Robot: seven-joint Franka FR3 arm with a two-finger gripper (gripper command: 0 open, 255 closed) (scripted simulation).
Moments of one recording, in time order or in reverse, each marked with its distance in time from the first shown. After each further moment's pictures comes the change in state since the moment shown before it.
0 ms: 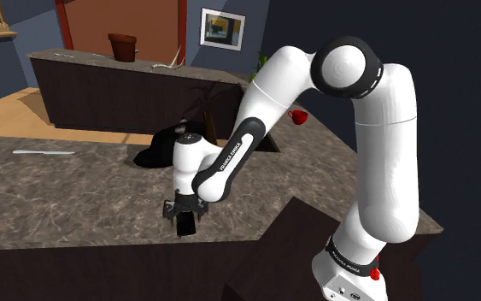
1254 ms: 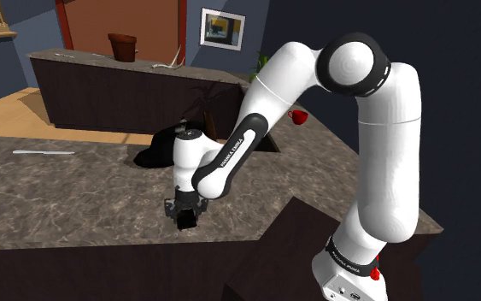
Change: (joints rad) arm -0.013 -0.035 0.017 -0.010 0.019 -0.024 -0.013
